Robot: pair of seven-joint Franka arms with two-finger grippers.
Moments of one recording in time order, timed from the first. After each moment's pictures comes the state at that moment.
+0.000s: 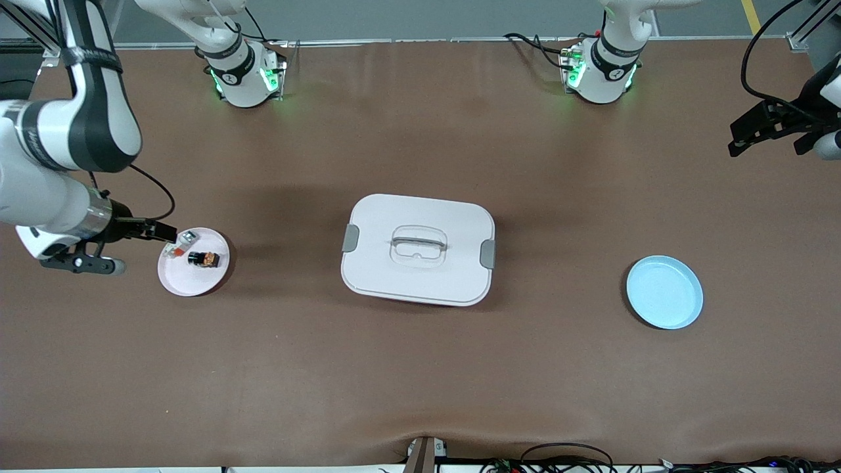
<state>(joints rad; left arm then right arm) 0.02 -0.02 -0.09 -1.48 0.03 1.45 -0.06 -0.04 0.20 0.01 -1.89 -0.03 1.98 0.11</state>
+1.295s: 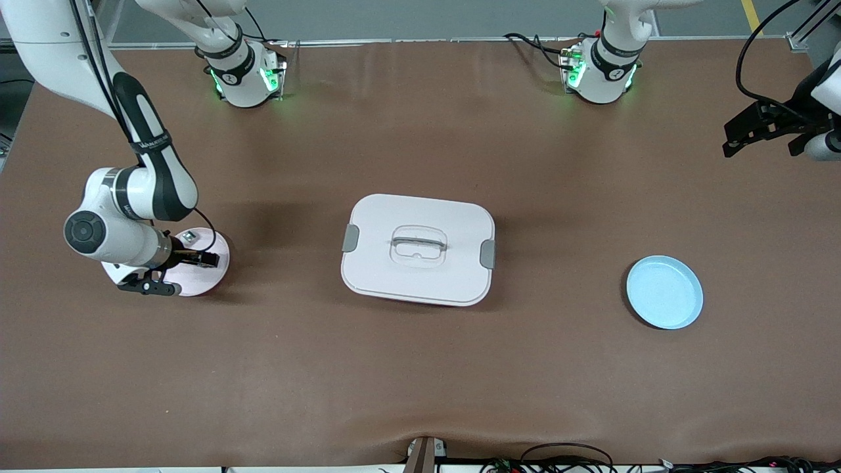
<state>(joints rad) 0.02 -0.02 -0.10 -1.48 0.03 1.45 -0.06 -0.06 0.45 0.01 -2.01 -0.06 2.30 0.10</state>
